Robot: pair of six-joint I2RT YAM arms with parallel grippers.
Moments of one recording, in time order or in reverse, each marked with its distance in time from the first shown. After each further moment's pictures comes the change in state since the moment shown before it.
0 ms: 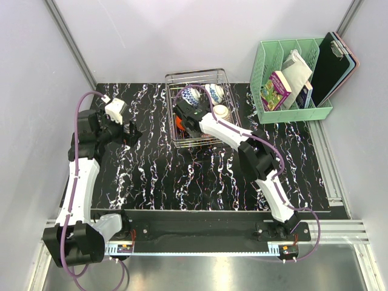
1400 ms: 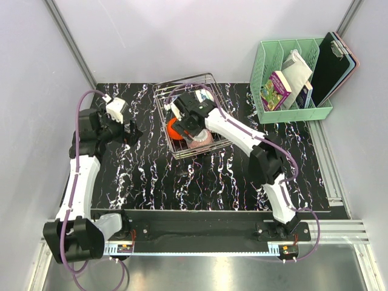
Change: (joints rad) left arm 0.000 0.020 0.000 0.012 0.007 0.000; right arm 0.016 -0.114 0.035 -0.108 -0.417 -0.122
